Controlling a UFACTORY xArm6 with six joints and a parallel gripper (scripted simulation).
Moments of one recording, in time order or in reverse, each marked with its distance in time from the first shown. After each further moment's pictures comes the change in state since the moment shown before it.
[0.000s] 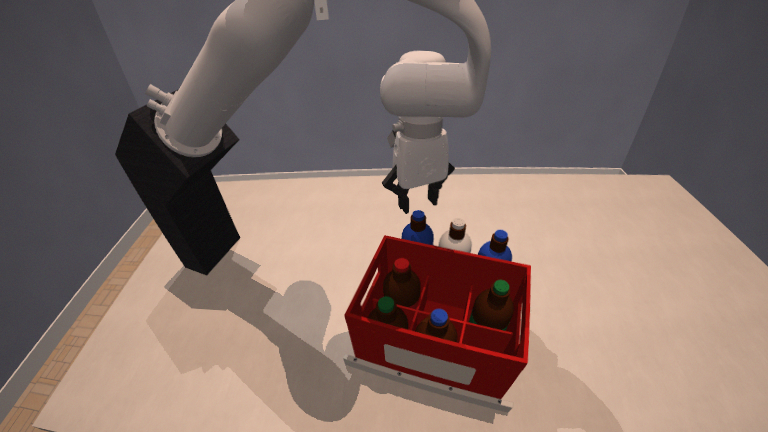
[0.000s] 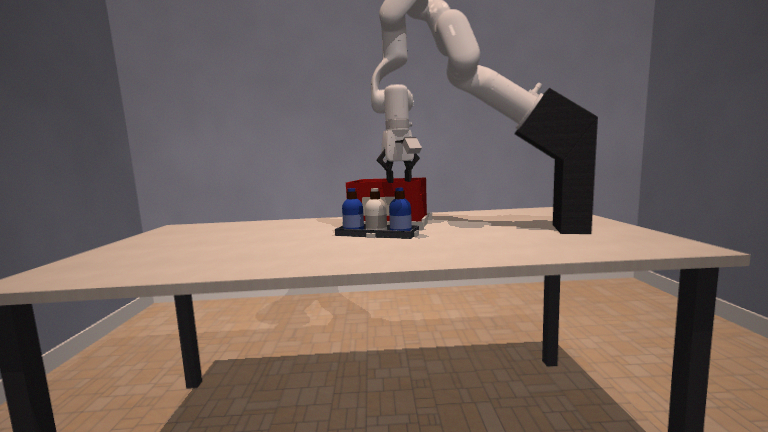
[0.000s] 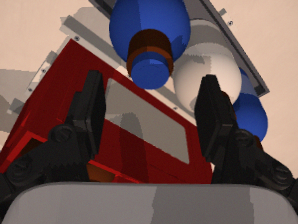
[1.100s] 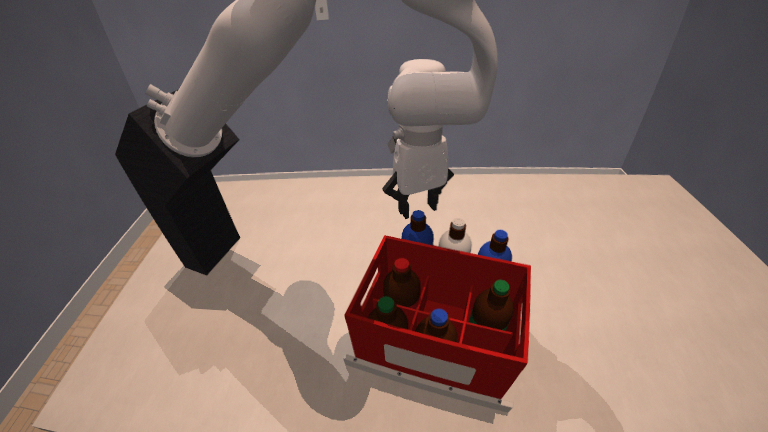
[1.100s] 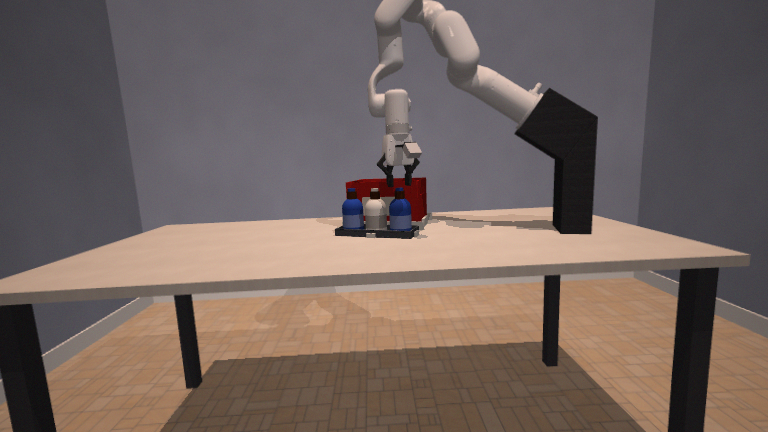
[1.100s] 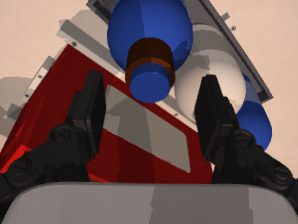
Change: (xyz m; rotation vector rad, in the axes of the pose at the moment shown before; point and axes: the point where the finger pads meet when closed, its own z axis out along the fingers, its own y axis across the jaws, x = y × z) arm 0.000 0.000 0.014 0.001 0.000 0.000
